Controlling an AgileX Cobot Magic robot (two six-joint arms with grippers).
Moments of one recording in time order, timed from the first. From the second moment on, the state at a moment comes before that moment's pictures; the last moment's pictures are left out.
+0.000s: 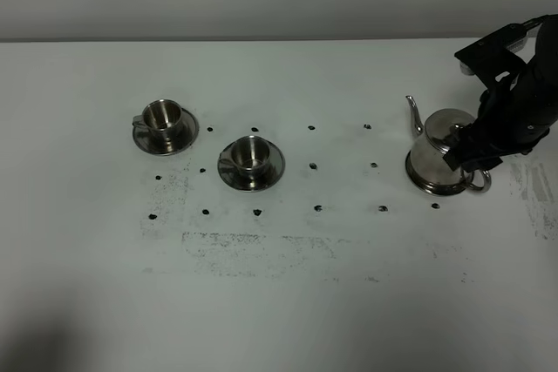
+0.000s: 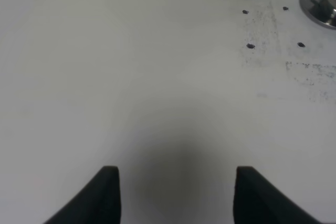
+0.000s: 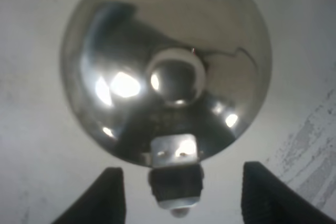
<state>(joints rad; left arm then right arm) 0.00 0.02 -0.45 -0.06 1.06 0.01 0.10 1.84 -1.22 0.01 0.79 -0.36</state>
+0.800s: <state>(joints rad) 0.00 0.02 -0.45 -0.06 1.06 0.01 0.08 1.87 -1.23 0.03 0.77 -0.44</state>
